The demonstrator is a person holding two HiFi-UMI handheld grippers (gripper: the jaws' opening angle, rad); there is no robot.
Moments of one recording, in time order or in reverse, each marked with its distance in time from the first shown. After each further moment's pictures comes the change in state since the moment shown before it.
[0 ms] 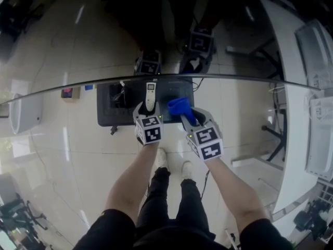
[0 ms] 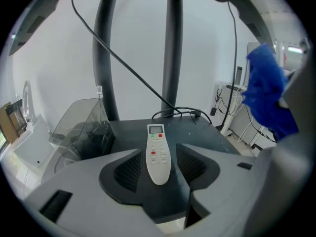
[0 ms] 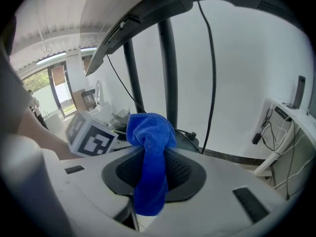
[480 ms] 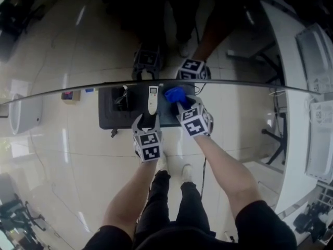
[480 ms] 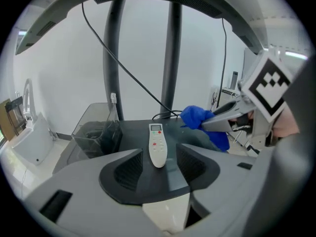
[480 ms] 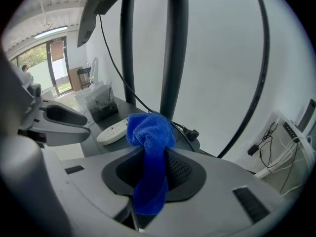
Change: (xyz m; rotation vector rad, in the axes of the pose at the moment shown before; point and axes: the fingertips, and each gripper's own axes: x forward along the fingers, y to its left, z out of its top) left arm -0.050 -0.001 -0.004 -0.017 -0.023 -0.030; right arm 0.102 -0.038 -0.019 -0.157 0.140 -0.098
